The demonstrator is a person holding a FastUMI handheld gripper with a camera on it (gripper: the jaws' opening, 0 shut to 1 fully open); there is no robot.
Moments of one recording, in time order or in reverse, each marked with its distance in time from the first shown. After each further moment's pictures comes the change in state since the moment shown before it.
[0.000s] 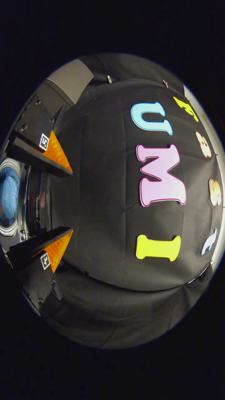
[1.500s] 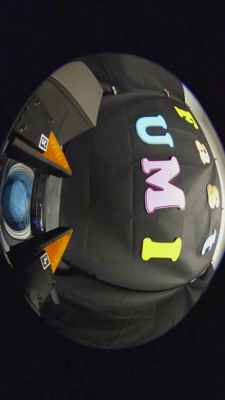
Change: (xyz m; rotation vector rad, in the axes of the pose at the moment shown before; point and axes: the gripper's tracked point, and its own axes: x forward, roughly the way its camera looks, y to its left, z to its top) arm -0.031 0.005 -0.037 0.002 0.028 0.084
